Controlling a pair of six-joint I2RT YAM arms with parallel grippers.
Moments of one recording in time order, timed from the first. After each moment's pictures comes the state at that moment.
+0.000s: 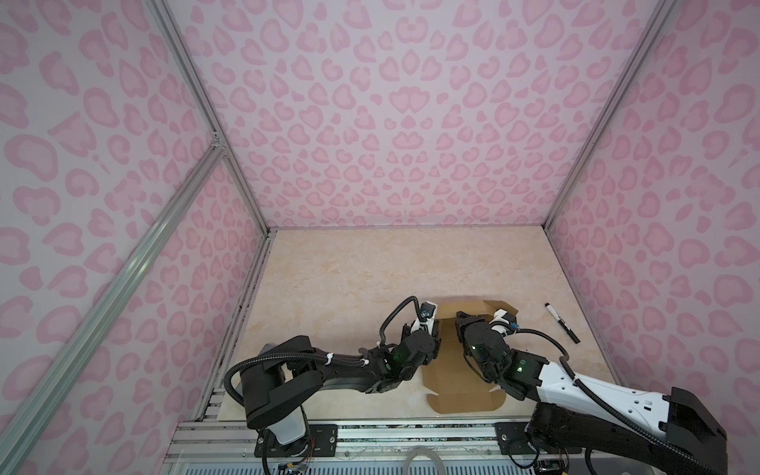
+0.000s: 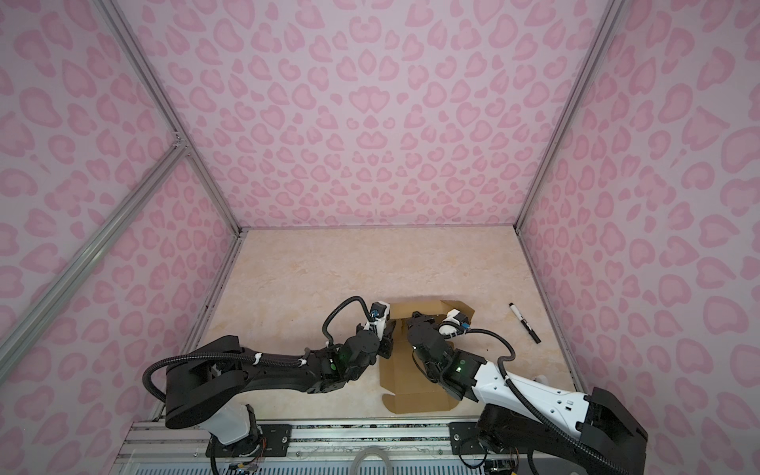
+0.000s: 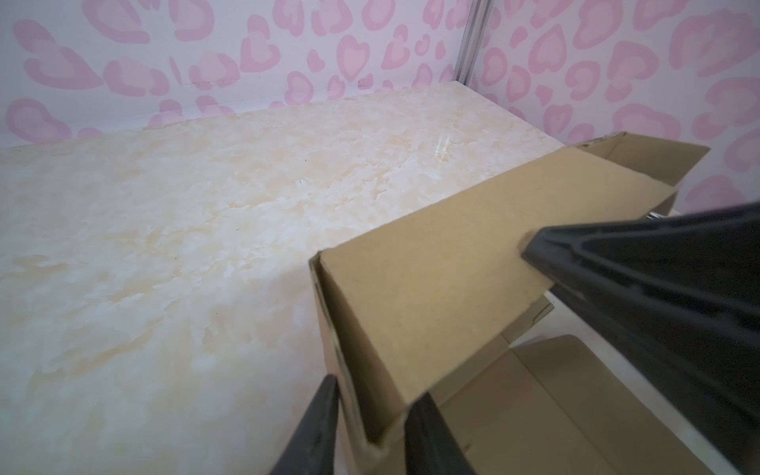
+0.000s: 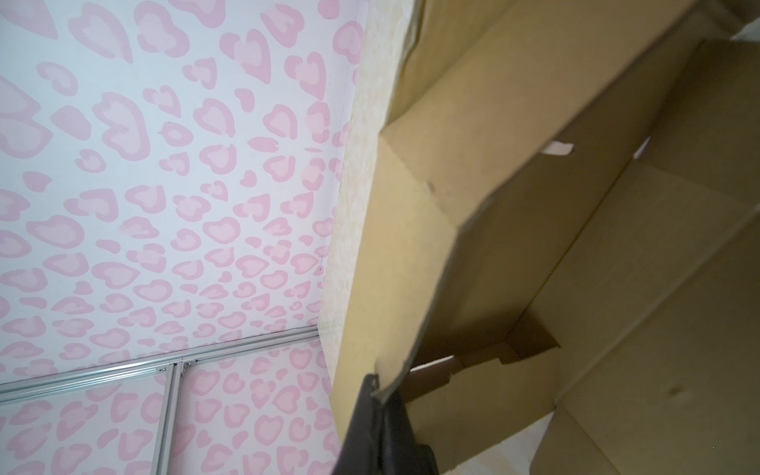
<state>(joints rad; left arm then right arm) -1.17 1.65 0.73 0.51 -0.58 -0.34 0.94 1.02 0.49 0.00 0.66 1.77</state>
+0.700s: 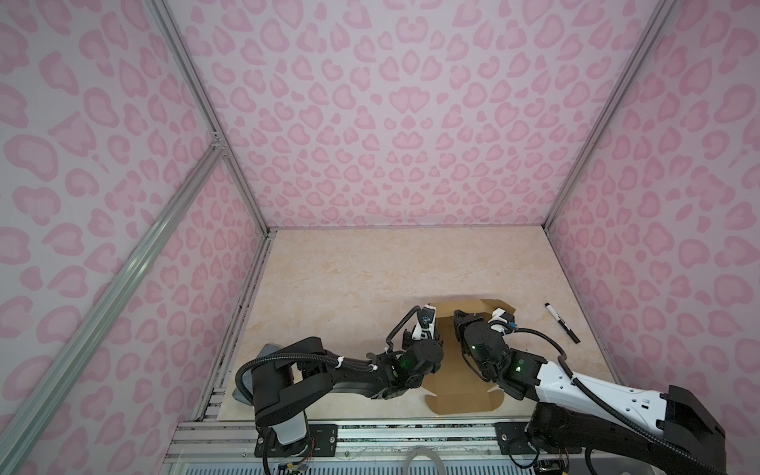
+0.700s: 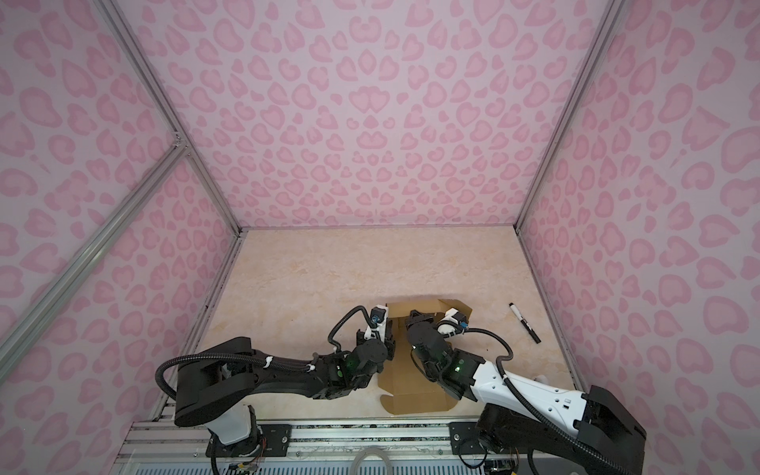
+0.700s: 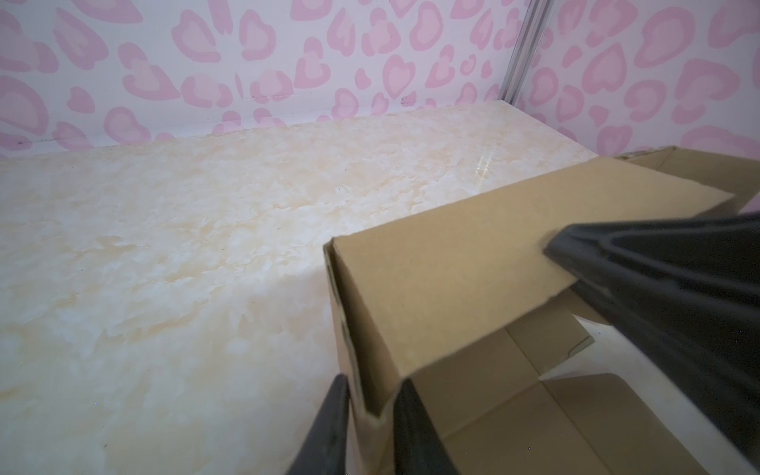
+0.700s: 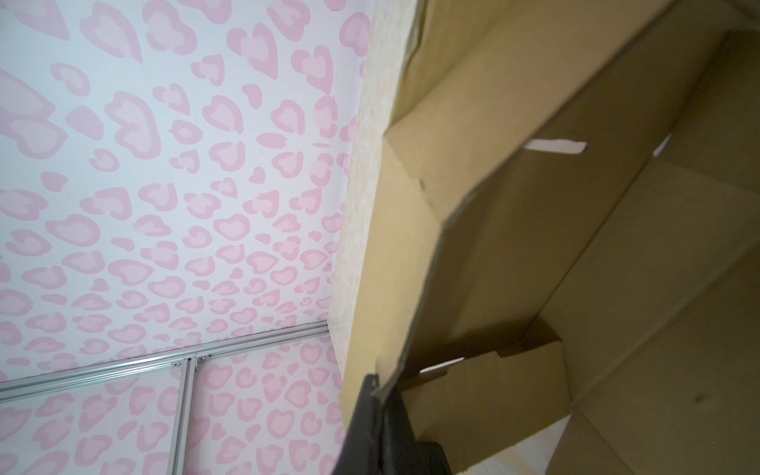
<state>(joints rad) -1.22 1.70 0.74 0.53 -0.78 -0.39 0.94 1.03 0.49 0.05 0.66 1.78</state>
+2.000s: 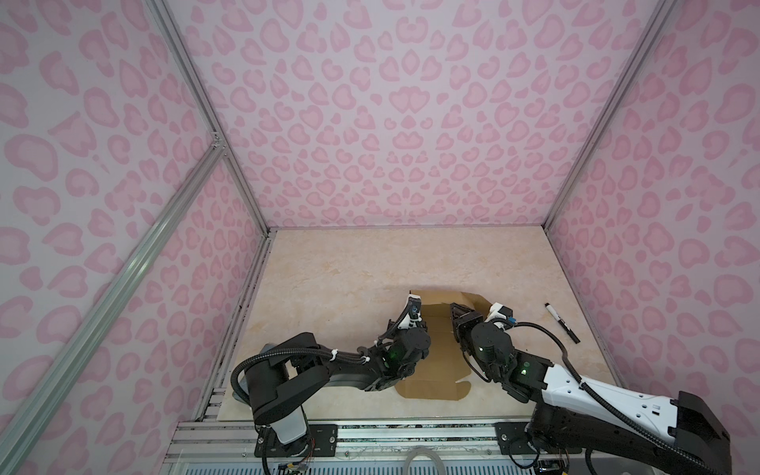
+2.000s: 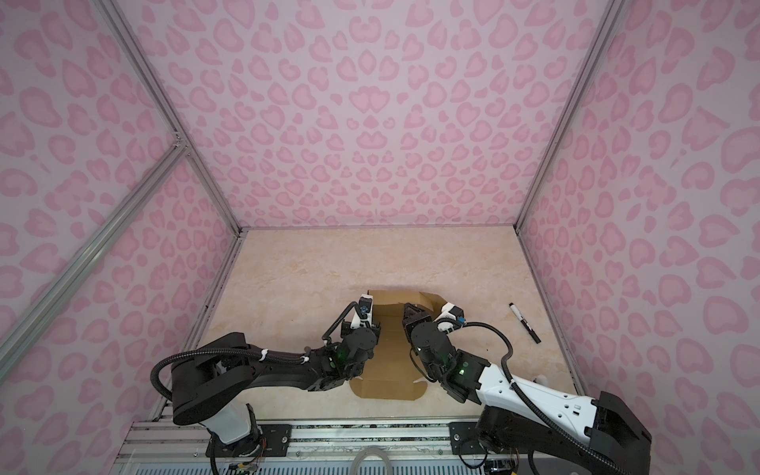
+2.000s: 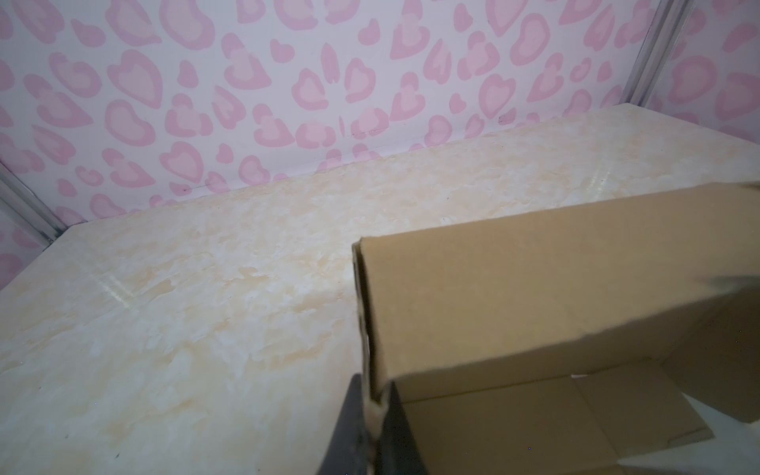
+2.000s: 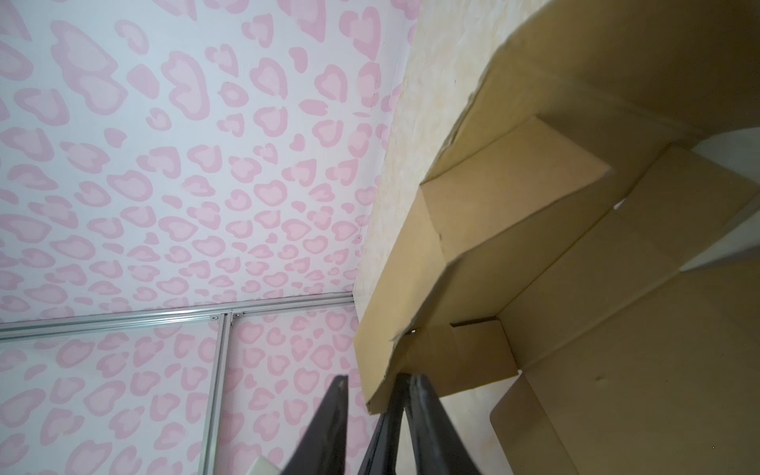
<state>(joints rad) -1.12 1.68 0.69 0.60 -0.93 -0.19 0.96 0.97 0.50 0.11 0.62 1.67</state>
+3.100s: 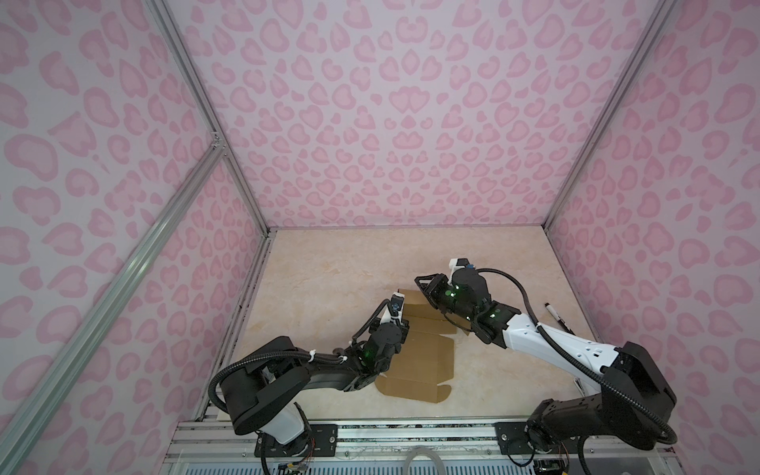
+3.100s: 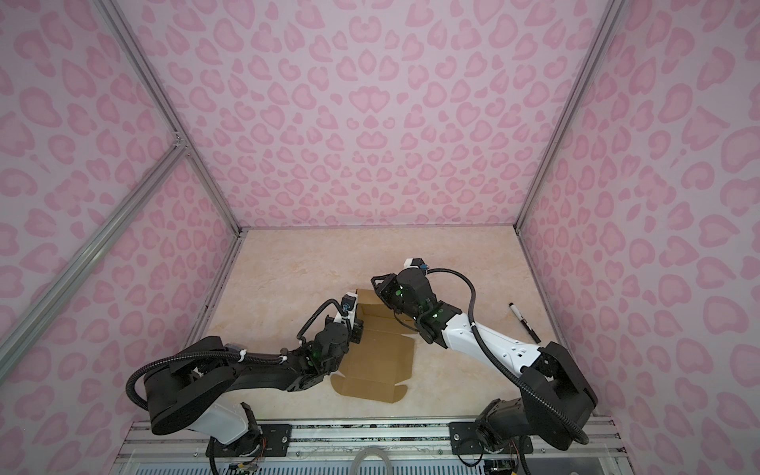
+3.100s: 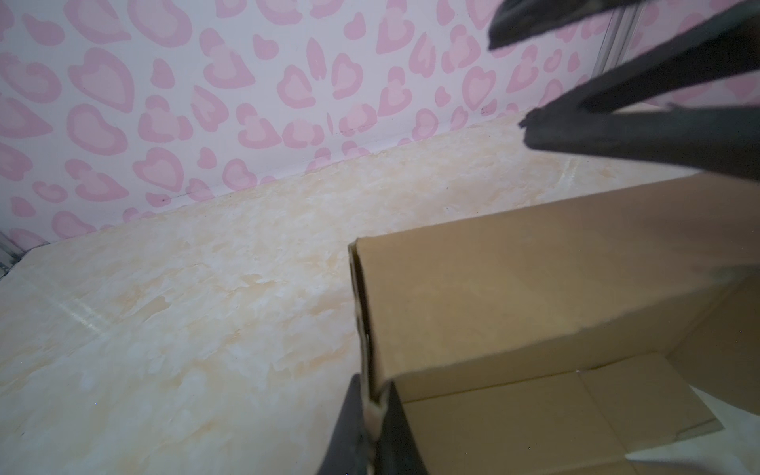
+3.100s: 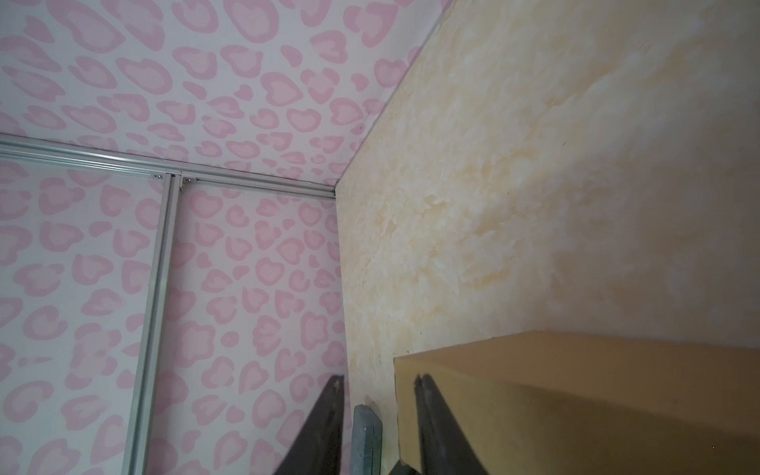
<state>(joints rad) -0.98 1.56 0.52 0.73 -0.69 -0.07 0.70 1.41 0.88 0.15 -0.02 1.30</state>
